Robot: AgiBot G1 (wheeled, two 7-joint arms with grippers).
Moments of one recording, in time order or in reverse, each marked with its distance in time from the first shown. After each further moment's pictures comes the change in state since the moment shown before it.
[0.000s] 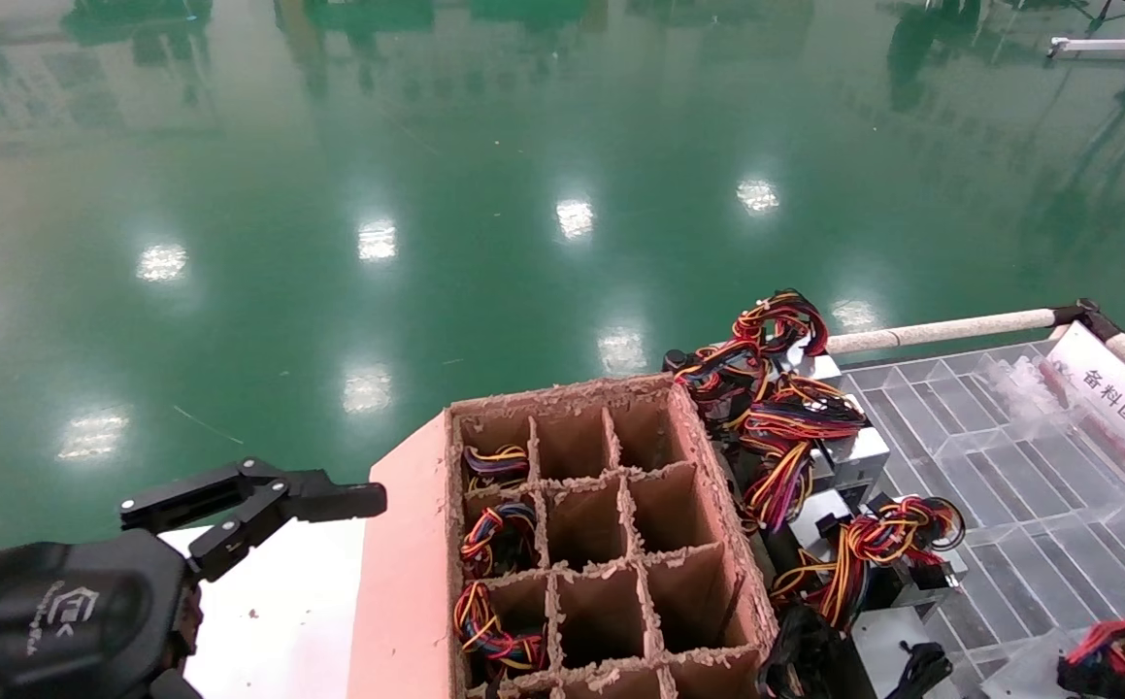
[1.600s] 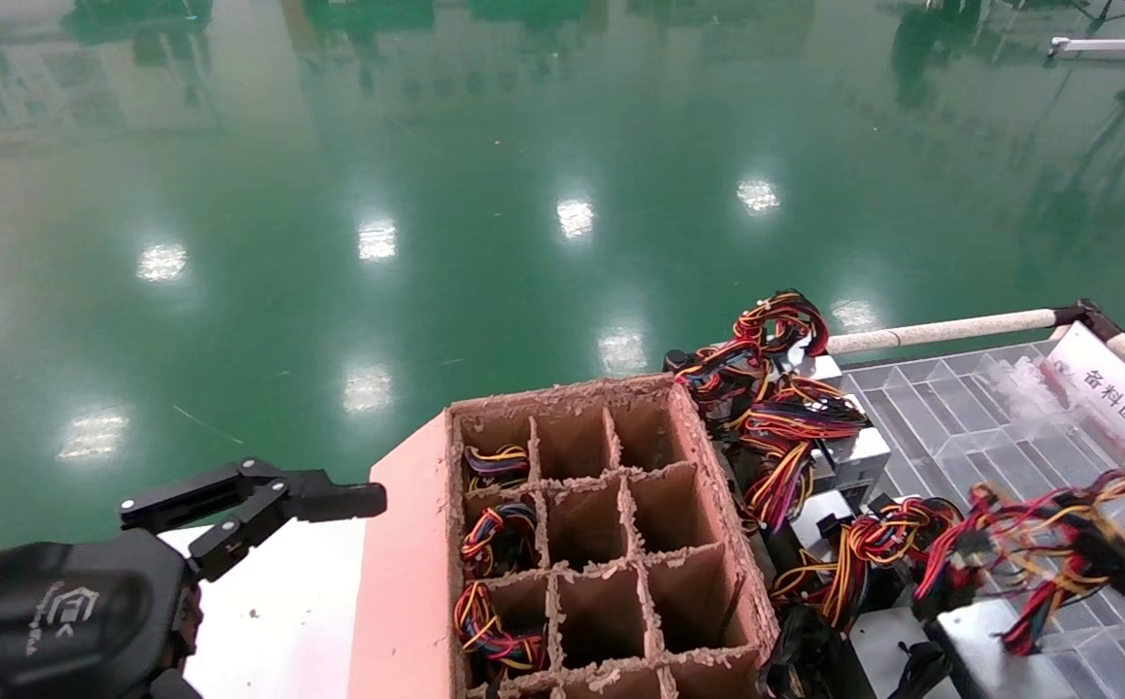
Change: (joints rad) left arm 0.000 0.000 0.001 0.000 0.000 0.000 0.000; right arm 0.422 -0.027 -0.137 0.000 -0.289 0.022 0.045
